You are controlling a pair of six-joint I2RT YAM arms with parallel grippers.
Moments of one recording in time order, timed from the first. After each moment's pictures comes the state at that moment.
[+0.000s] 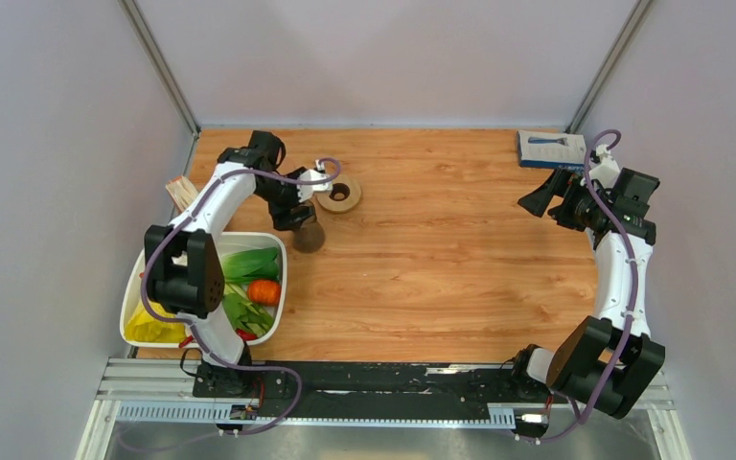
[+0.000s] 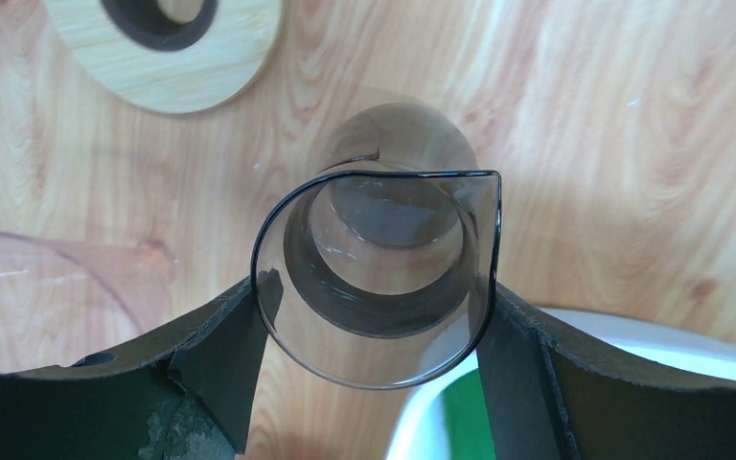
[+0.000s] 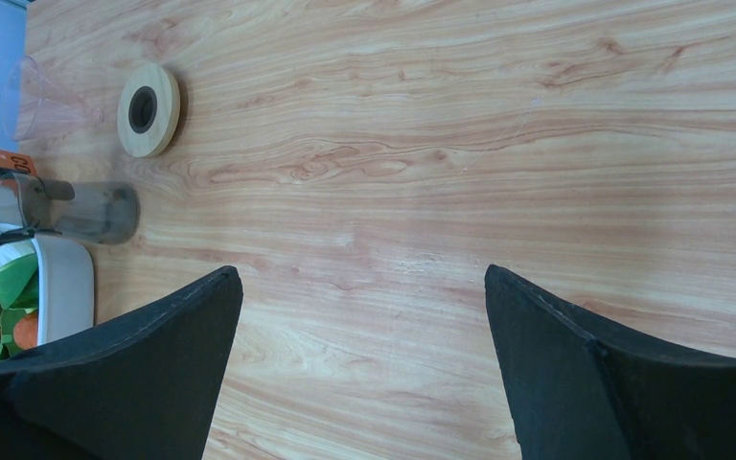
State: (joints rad) left arm -0.16 1.77 1.50 -1.01 0.47 1.19; right arm -0.45 1.23 1.06 -0.54 -0.72 0.08
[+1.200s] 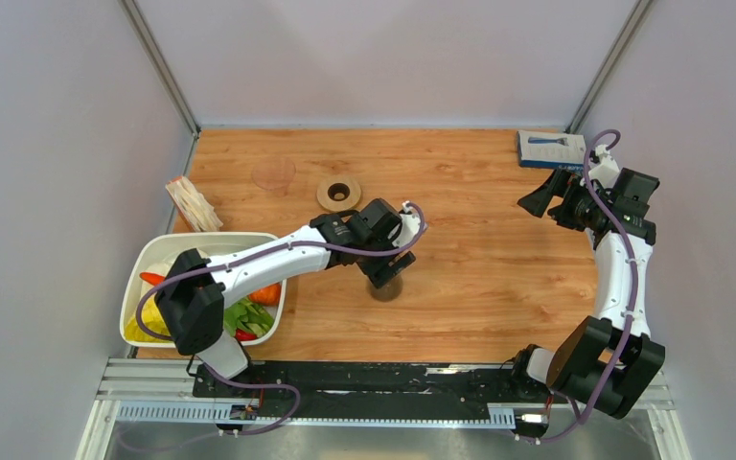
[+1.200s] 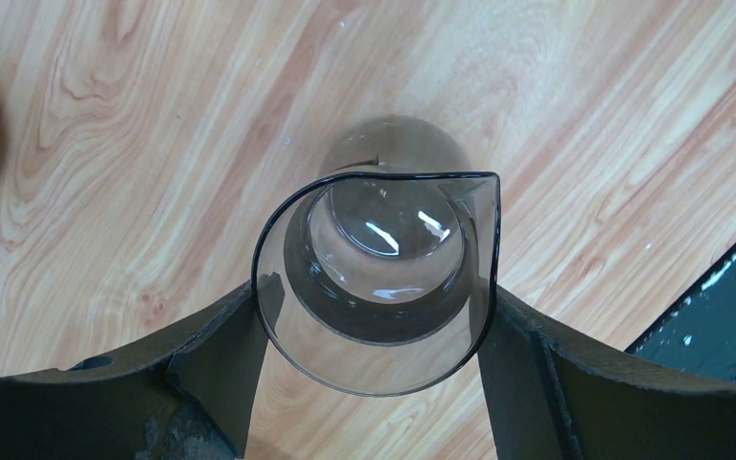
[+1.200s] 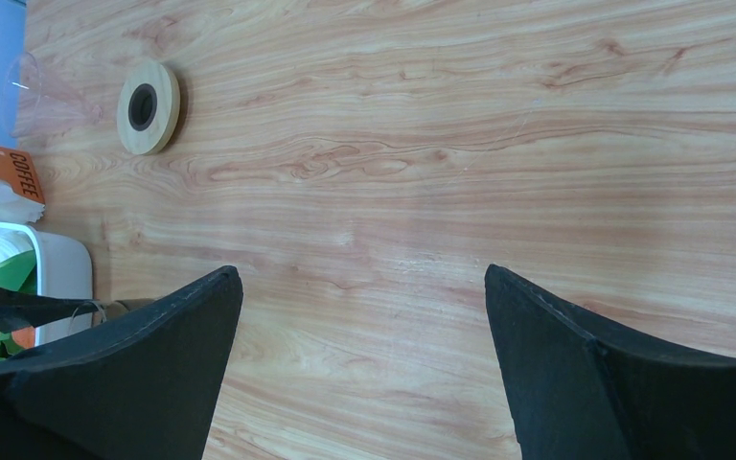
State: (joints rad) left arm -0.95 1.59 1.24 -0.64 -0.01 0.07; right arm -0.45 1.23 1.06 -0.54 -0.72 0.07
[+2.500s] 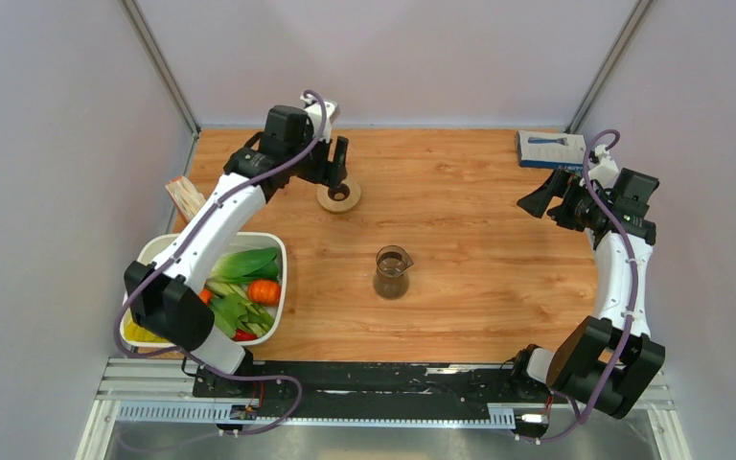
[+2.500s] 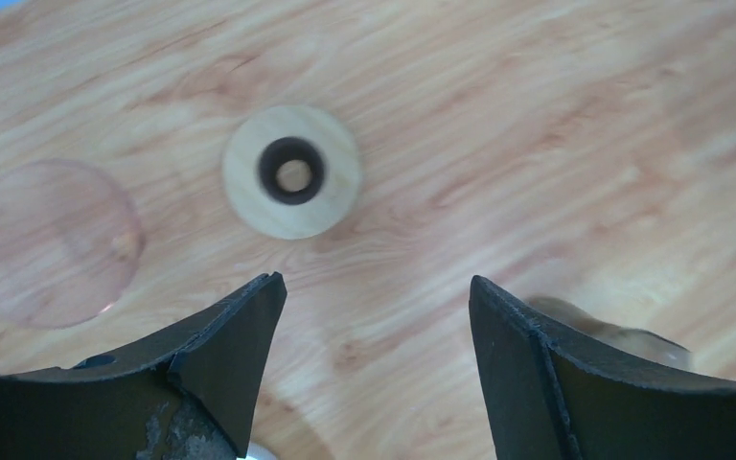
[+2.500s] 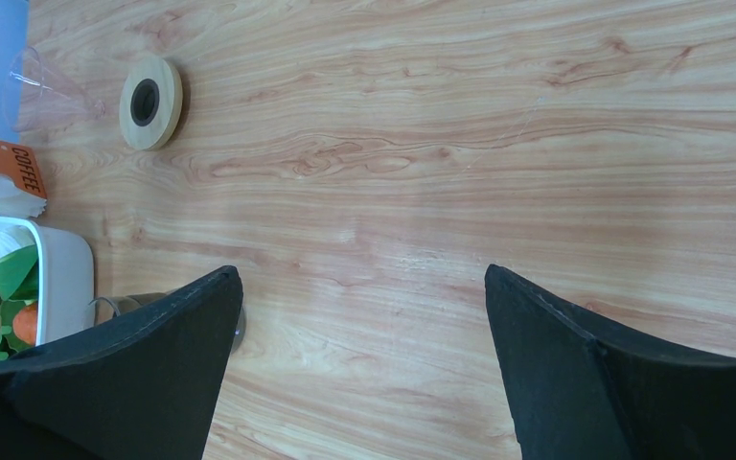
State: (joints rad) left arm -0.49 1.52 1.55 -0.63 0.12 -0.04; right arm -0.45 1.23 1.06 -0.55 -0.73 0.07
